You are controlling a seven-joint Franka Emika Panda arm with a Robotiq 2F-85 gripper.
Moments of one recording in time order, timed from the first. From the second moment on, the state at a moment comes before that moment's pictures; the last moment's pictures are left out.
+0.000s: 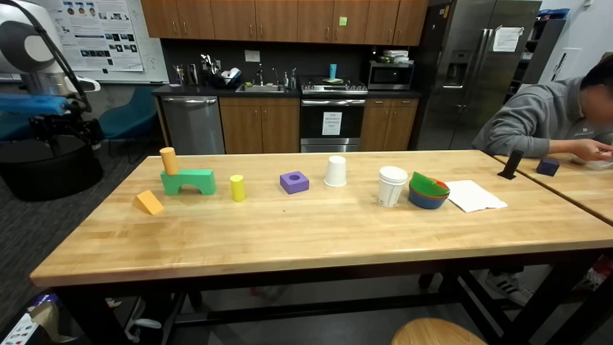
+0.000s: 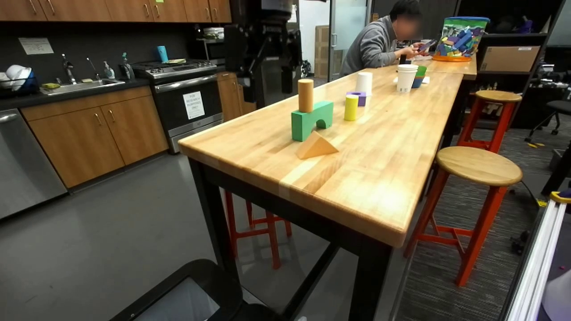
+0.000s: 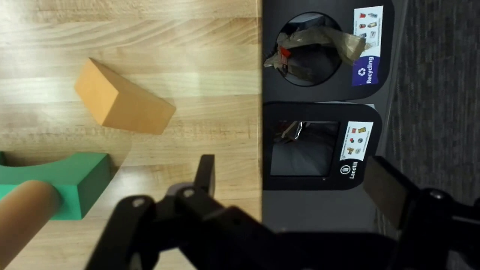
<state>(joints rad) 0.15 -0.10 0.20 -2.18 0.08 2.08 0.12</state>
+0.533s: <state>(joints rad) 0.15 -0.08 0.19 -2.18 0.09 2.09 0.25</state>
